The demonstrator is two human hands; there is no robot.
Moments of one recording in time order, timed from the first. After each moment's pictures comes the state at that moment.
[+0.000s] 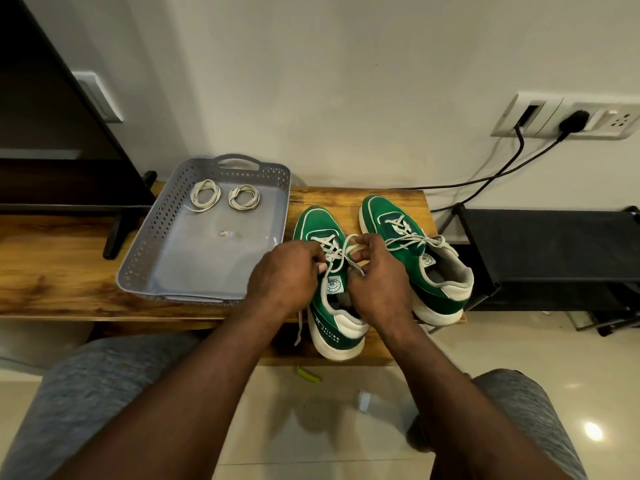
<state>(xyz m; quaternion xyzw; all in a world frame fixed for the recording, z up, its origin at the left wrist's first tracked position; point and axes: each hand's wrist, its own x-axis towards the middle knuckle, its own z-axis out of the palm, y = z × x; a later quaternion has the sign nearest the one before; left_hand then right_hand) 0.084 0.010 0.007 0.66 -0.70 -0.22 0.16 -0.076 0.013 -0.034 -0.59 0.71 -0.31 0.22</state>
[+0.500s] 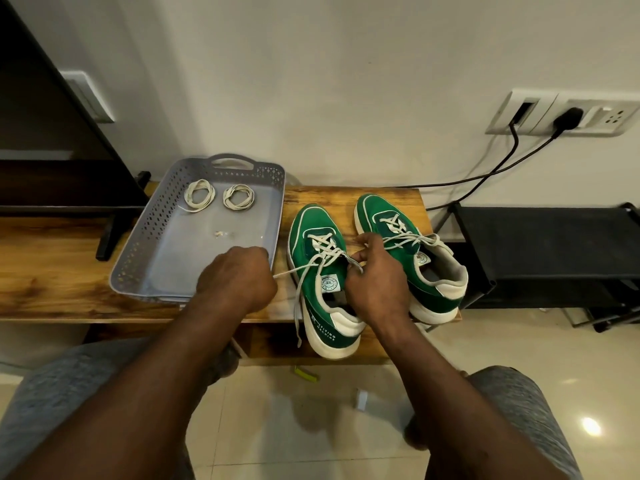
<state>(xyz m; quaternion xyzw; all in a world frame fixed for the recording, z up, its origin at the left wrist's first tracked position) 0.120 0.012 0.028 0.74 -0.65 -0.14 -0.05 -0.079 0.014 -0.029 -0.58 0.74 -0.29 0.20</state>
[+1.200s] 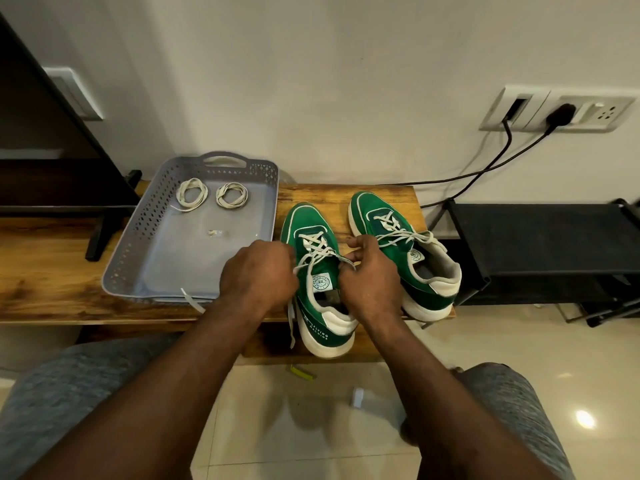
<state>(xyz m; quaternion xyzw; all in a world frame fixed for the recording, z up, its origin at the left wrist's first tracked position) 0.092 0.007 0.011 0.70 -0.70 -0.14 0.04 -0.075 0.015 -0.030 -0.54 0.75 -0.31 0.23</state>
